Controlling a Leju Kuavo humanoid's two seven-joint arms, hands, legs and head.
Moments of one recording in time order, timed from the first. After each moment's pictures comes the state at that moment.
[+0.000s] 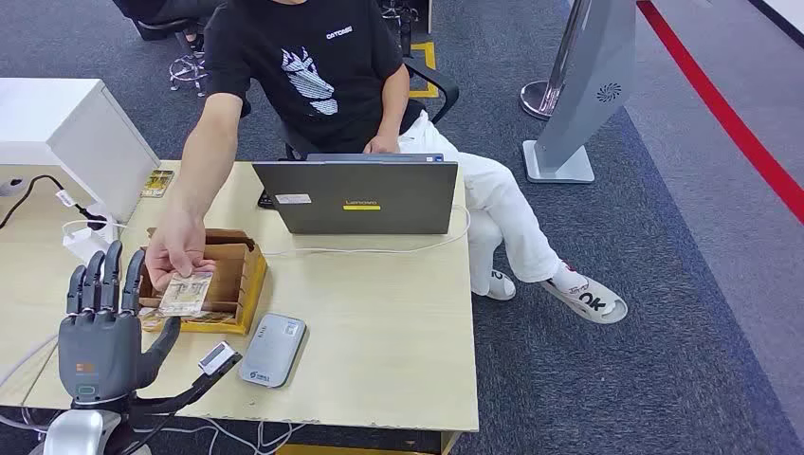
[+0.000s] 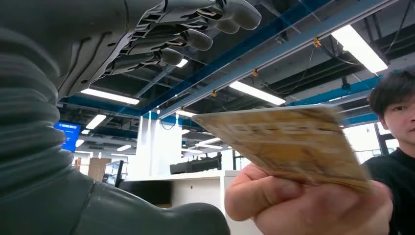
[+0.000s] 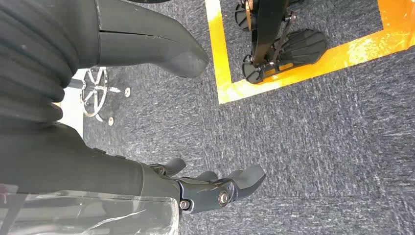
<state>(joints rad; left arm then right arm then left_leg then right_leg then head) 0.16 0.04 0.25 -1.80 -1.47 0.55 -0.18 -0.04 -0.05 -0.38 -0.21 0.18 -0.21 -0.07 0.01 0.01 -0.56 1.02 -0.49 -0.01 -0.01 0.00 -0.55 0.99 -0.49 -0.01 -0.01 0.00</state>
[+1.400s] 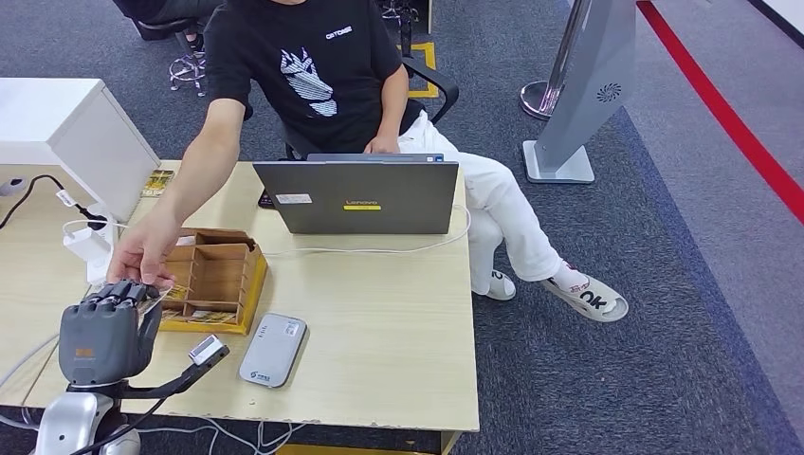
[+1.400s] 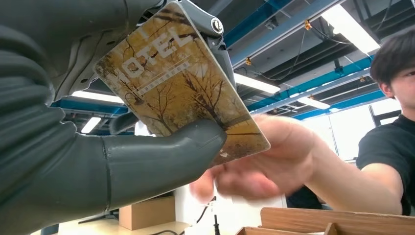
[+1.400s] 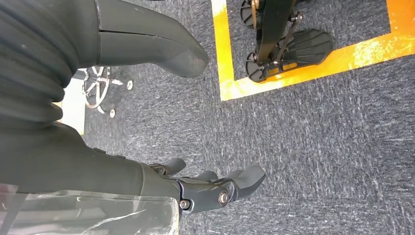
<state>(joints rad) 0.08 0.10 0.30 -1.63 -1.42 0.55 -0.25 -0.04 -0.04 -0.41 -0.21 0.25 -0.19 -0.07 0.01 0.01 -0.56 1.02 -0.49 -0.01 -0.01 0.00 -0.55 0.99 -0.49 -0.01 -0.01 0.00</state>
